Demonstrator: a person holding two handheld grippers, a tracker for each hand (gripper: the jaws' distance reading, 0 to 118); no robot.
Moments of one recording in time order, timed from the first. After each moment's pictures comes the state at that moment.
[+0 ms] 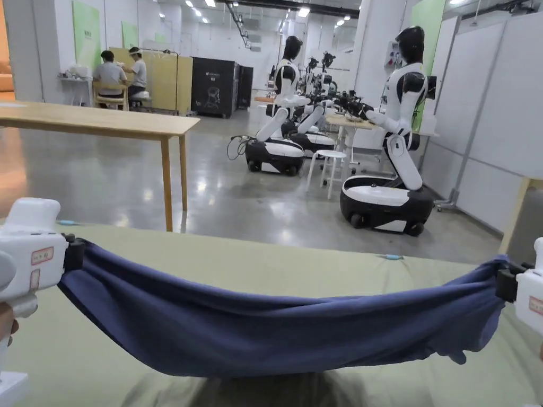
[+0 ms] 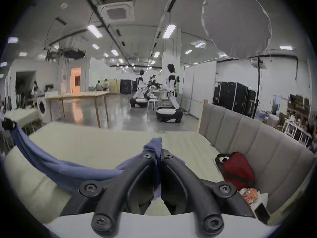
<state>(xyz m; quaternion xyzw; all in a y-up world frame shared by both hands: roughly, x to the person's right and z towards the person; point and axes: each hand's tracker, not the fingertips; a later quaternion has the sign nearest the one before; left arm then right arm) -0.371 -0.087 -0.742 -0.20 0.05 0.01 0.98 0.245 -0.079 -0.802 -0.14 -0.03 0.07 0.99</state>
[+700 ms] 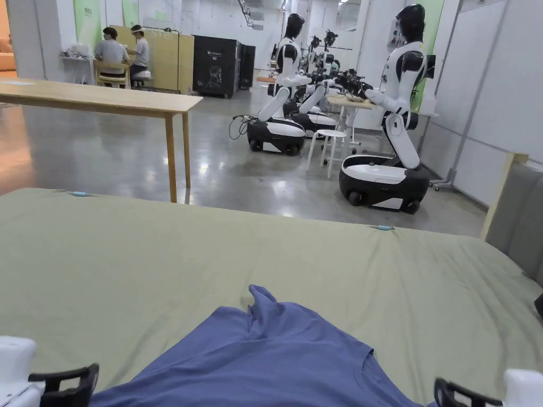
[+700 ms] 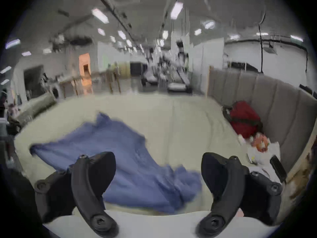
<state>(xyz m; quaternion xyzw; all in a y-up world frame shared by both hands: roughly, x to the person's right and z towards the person) -0.301 -0.186 -0.547 -0.16 0.05 -0.01 0.99 0.246 -0.209 -0.636 -0.16 0.04 0.01 0.99</state>
